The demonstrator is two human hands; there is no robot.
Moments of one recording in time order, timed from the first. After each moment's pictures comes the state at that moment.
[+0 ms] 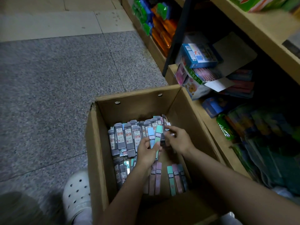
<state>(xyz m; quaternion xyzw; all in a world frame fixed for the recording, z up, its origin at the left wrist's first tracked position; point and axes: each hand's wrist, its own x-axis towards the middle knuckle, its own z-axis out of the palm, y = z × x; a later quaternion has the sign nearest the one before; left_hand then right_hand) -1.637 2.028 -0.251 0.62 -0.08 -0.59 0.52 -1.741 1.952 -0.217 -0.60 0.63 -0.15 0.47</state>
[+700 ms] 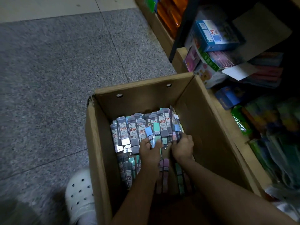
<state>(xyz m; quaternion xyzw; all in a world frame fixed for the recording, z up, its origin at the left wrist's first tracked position) -1.639 2.023 -0.269 0.69 0.04 -0.54 0.49 -1.732 1.973 -0.299 -0.57 0.77 -0.06 0.28</state>
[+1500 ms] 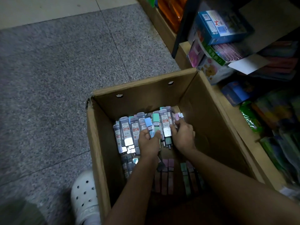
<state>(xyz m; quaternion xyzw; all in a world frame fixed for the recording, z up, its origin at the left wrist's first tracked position) -1.619 2.001 -0.270 0.69 0.00 -0.53 0.49 -1.717 1.940 -0.297 -0.64 0.71 -0.08 0.27</state>
